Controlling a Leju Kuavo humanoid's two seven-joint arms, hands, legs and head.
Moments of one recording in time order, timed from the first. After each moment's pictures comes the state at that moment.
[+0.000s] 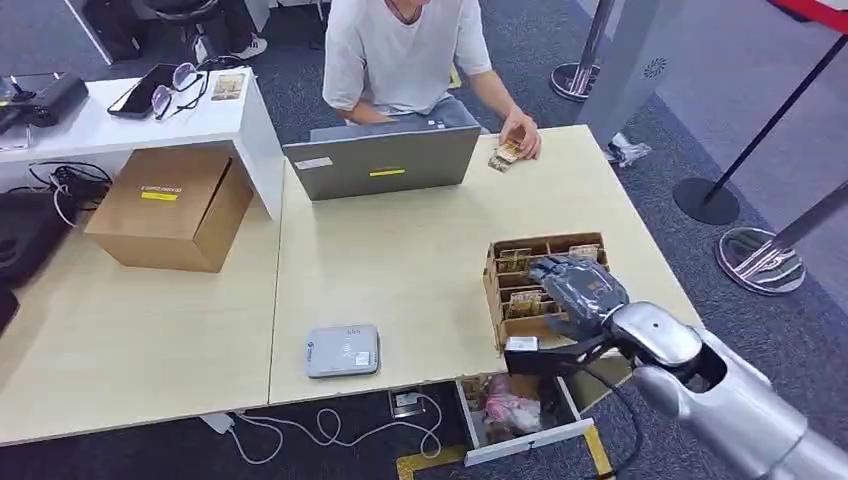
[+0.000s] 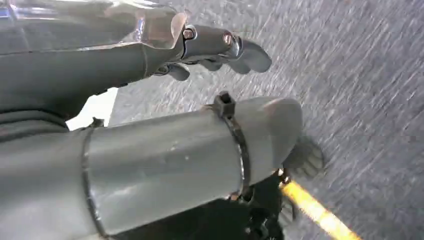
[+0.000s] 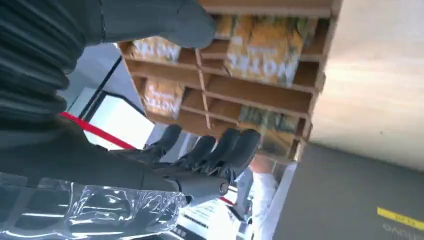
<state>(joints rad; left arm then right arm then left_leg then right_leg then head) -0.13 -0.19 1.55 -0.10 -0.79 0.30 -0.17 -0.43 -0.71 0.70 -1.43 0.84 0.22 0.02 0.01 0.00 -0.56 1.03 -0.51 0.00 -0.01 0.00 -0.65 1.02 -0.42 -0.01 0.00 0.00</state>
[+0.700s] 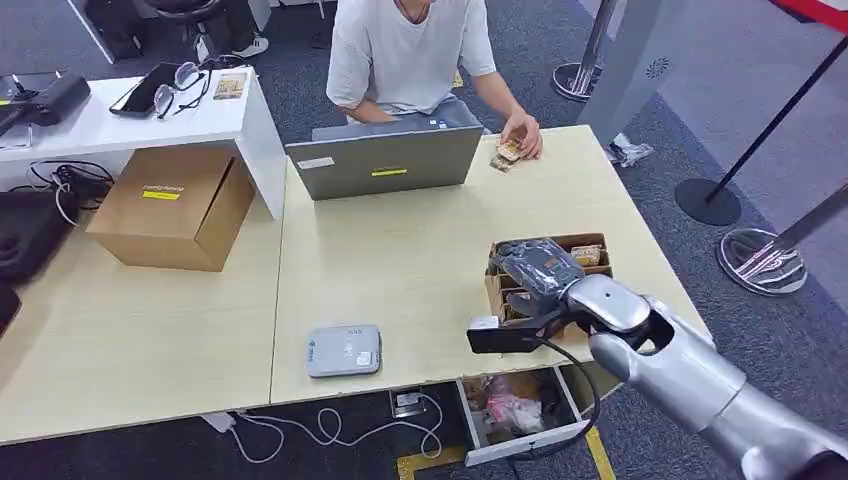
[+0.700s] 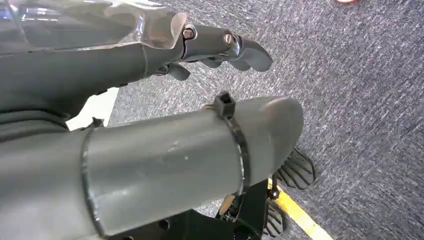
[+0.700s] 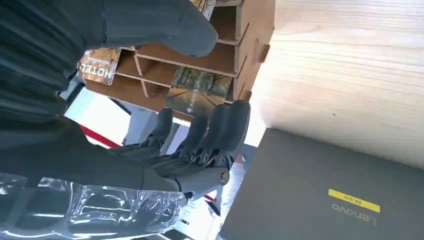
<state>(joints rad) -0.13 -0.15 1.55 -0.10 -0.77 0.30 -0.14 -0.60 -0.58 0.83 -1.26 0.80 0.23 -0.01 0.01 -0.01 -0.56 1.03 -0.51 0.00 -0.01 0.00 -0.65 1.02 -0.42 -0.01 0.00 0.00</state>
